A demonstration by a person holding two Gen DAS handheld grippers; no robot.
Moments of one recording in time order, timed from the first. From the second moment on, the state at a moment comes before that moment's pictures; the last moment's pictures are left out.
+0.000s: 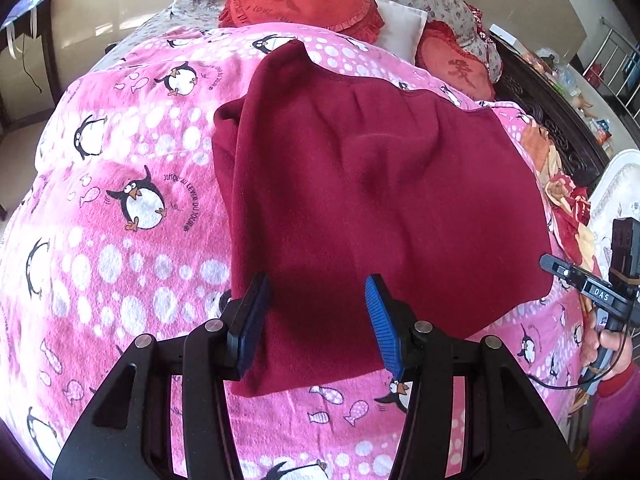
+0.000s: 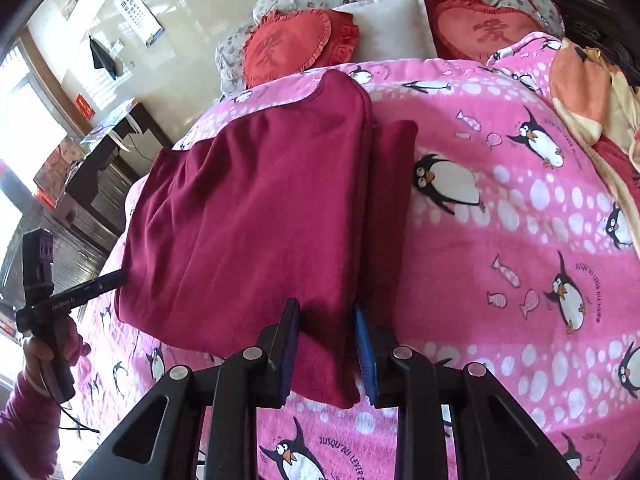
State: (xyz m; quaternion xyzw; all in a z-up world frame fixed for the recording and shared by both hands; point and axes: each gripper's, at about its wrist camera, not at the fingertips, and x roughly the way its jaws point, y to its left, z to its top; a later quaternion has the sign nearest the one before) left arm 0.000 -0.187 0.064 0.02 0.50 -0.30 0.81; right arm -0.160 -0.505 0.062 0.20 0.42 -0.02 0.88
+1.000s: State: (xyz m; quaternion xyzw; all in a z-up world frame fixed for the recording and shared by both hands) left arm 0.030 -0.225 0.097 0.03 0.44 -0.29 0.85; right arm -0.131 -0.510 0.108 0.21 0.35 -0.01 0.91
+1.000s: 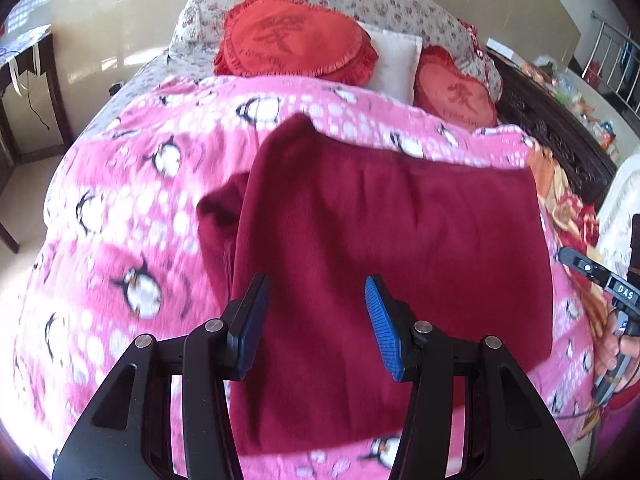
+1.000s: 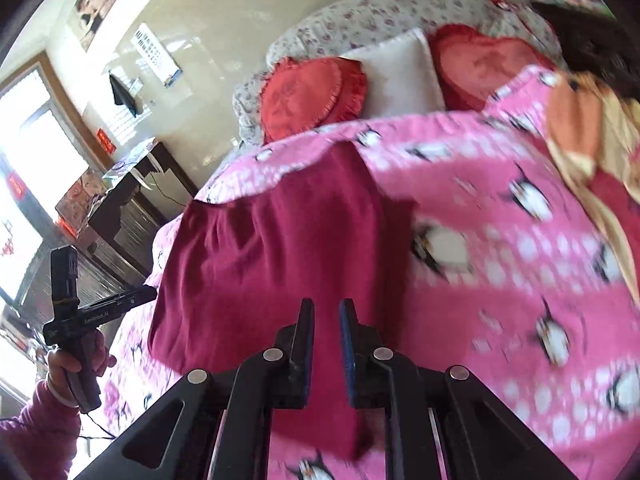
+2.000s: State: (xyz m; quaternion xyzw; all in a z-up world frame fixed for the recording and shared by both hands) left arm 0.070 -0.206 0.072 0.01 0.46 -0.20 0.86; right arm 0.001 -0.452 0.131 0.16 0.36 0.03 0.92
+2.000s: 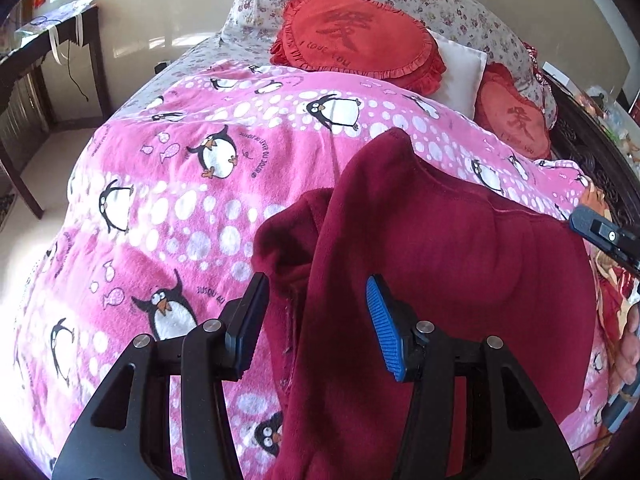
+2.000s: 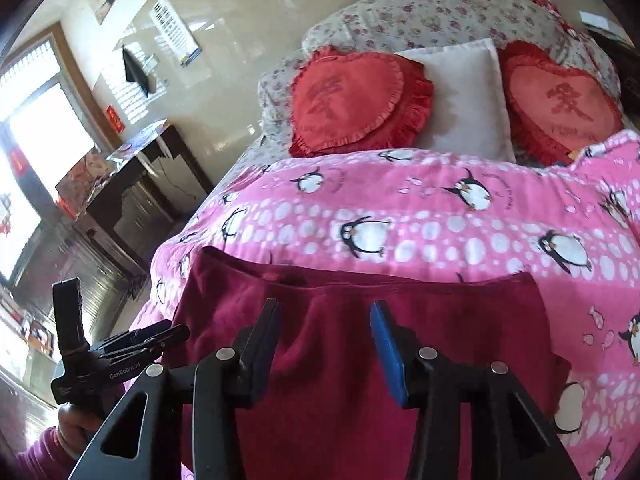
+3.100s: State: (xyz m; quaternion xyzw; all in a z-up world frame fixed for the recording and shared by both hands) left arm 0.013 -0.135 0.027 -0.13 0.51 -0.22 0.82; right arm 0.134 -0.300 0.073 0.13 0.49 0.09 0.86
